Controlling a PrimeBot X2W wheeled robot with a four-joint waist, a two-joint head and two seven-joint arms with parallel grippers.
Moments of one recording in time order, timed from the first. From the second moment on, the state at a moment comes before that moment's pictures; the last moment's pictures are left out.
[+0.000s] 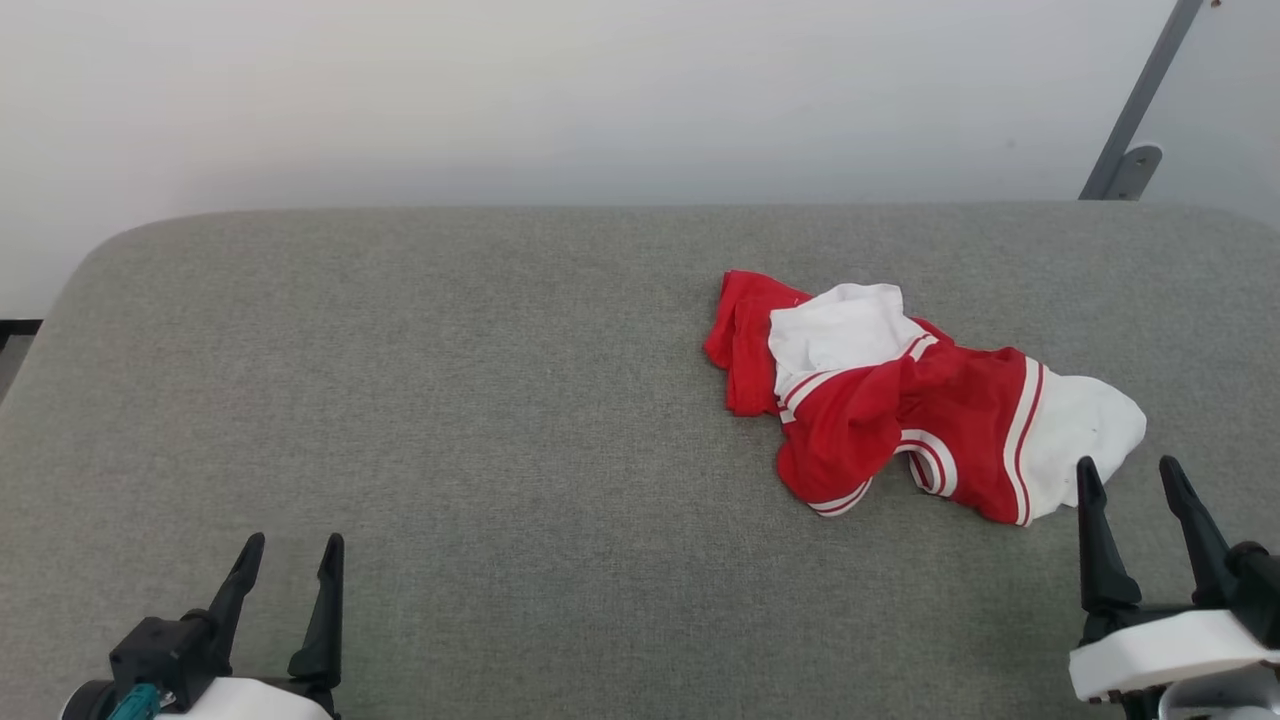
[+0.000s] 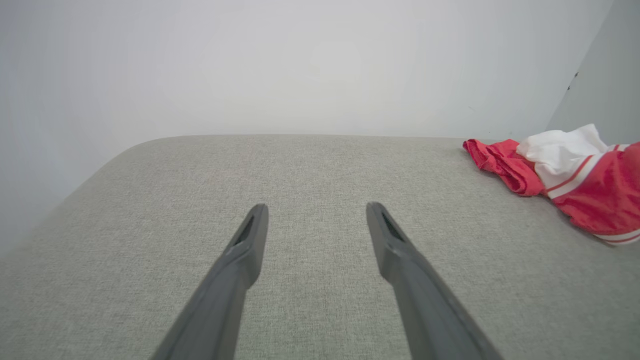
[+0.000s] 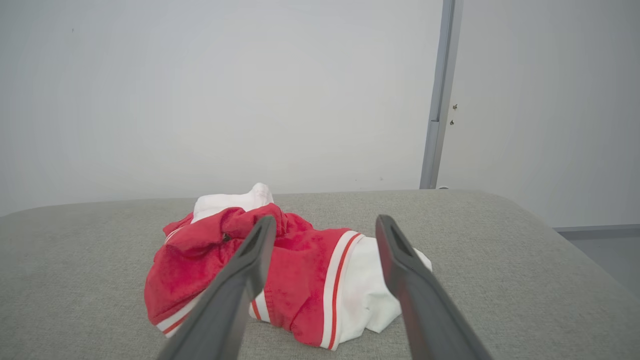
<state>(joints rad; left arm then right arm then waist) 0.04 0.26 -0.04 0.23 -0.31 -0.13 -0.26 0.00 -0.15 -0.11 0.18 0.23 0.13 -0.26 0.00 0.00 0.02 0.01</state>
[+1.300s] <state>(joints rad) -1.44 0.64 -1.28 0.34 -1.25 -0.13 0.67 -0.25 -0.05 0.03 0.16 0.42 0.13 -0.26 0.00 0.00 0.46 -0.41</state>
